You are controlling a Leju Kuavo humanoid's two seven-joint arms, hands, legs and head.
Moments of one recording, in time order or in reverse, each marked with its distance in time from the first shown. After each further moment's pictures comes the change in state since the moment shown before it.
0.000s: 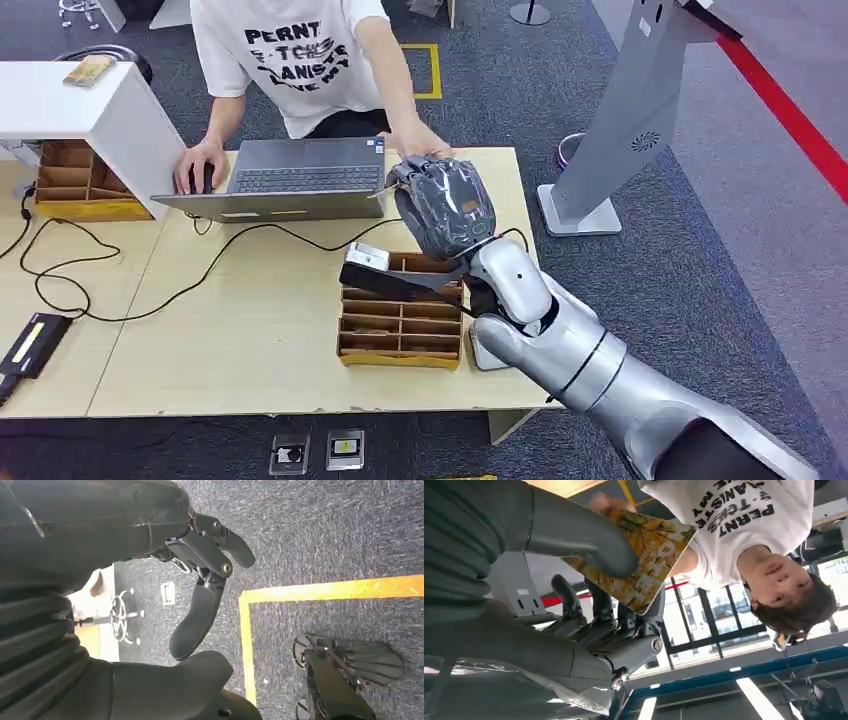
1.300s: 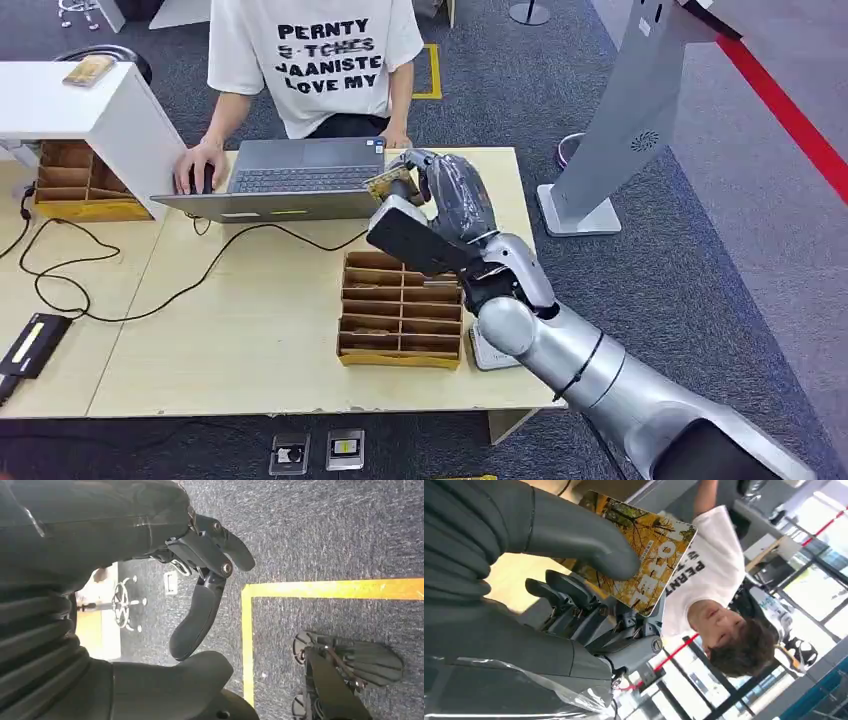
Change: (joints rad) left arm 0.000 0.003 -0.017 0.000 0.092 0.026 -0.003; right arm 0.005 0.009 -0.035 -0.024 -0.590 -0.057 -0.161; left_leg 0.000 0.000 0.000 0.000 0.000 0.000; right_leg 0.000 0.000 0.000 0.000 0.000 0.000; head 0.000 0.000
